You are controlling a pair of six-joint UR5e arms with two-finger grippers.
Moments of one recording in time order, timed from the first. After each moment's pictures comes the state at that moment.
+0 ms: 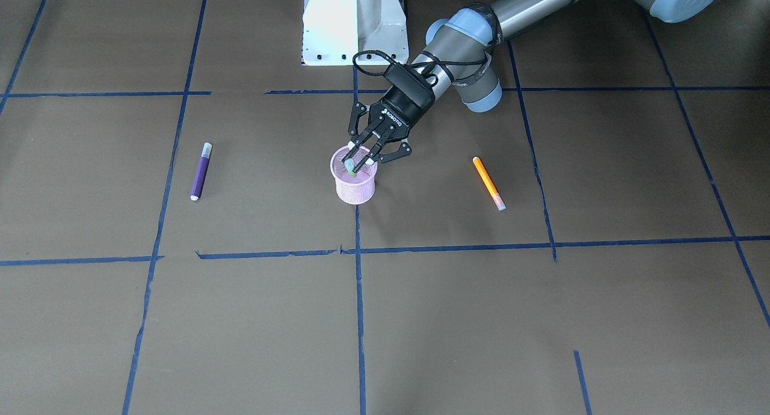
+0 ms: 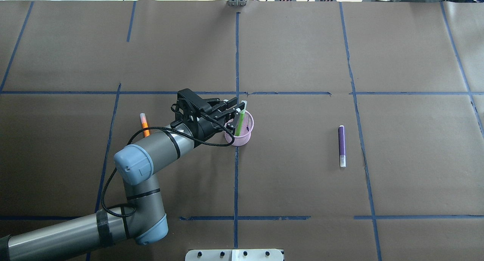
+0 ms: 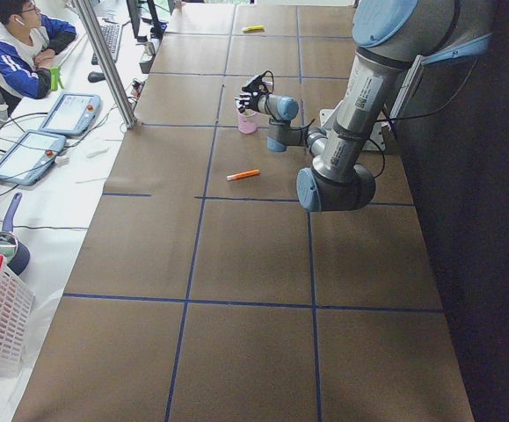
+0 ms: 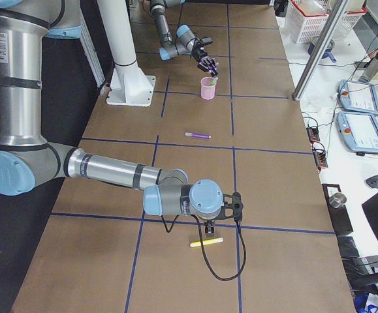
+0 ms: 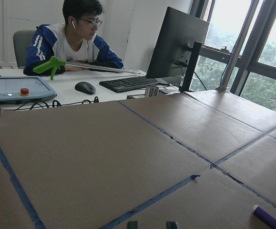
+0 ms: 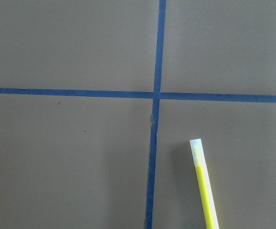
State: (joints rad) left arm -0.37 -2.16 -1.40 -2.96 -1.24 -0.66; right arm 1.63 -1.66 1.51 -1.32 2.55 -0.01
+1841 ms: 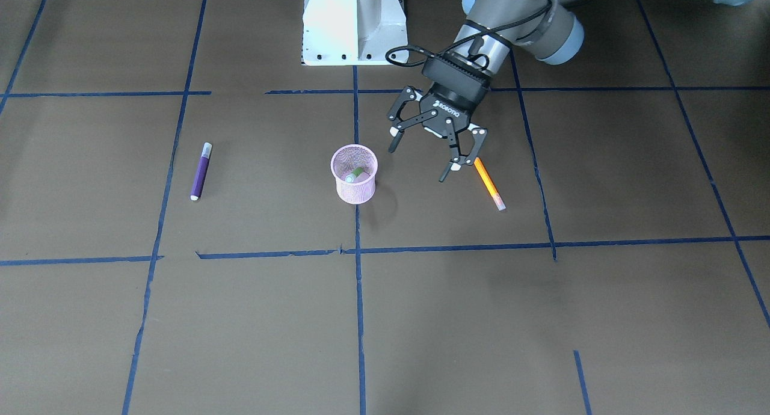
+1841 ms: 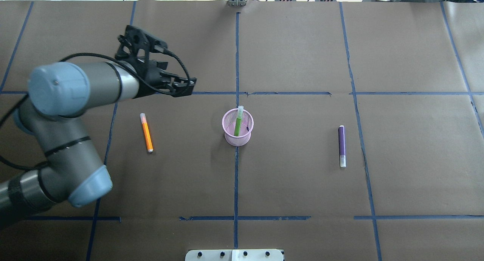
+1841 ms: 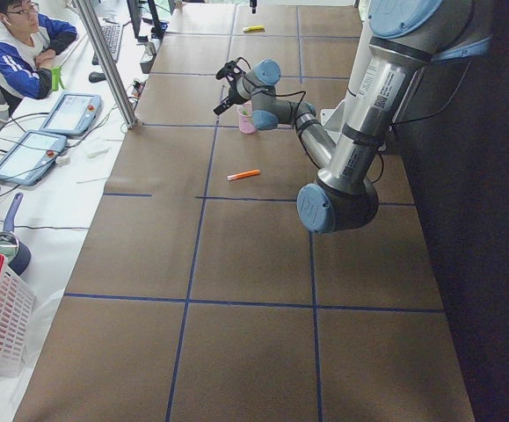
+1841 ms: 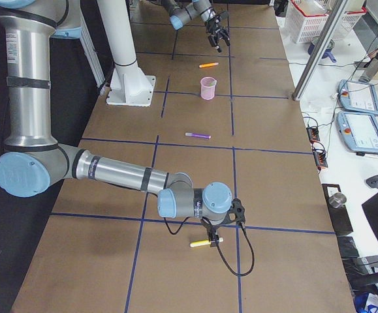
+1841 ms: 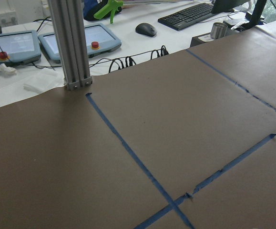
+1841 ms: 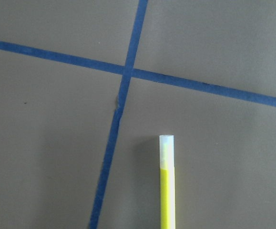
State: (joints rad) left arm -0.68 -1.97 -1.86 -2.21 -1.67 -0.70; right arm 1.52 -1.58 1.33 -1.26 2.37 -0.14
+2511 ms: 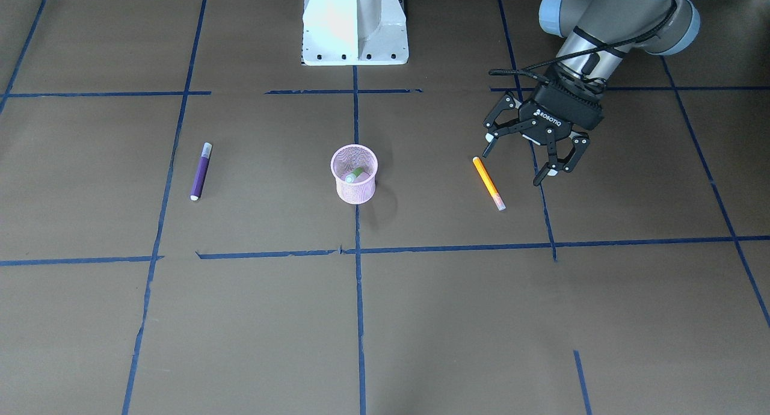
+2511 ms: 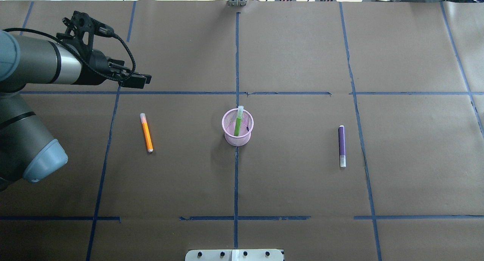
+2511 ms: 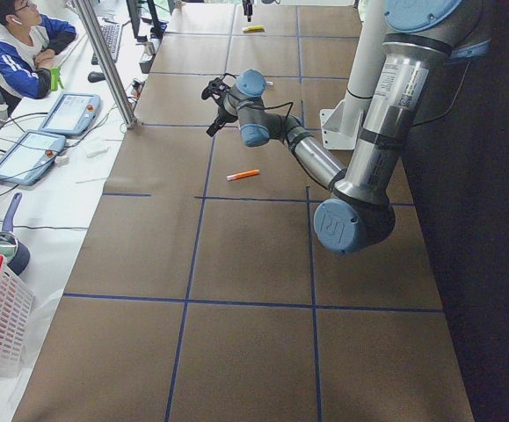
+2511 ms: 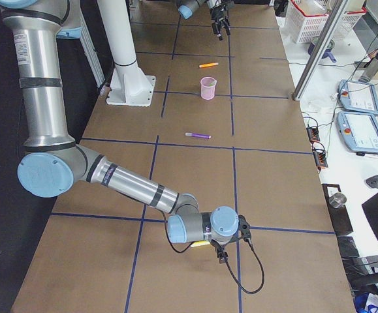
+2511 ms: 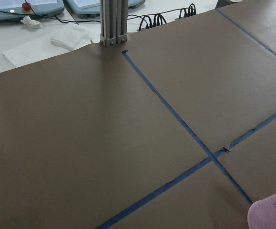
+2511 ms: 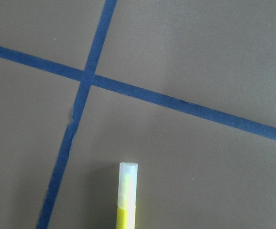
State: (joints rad) left arm -0.81 -1.86 -1.89 -2.20 -1.89 -0.69; right arm 1.47 -1.49 1.07 -1.02 2.38 -0.13
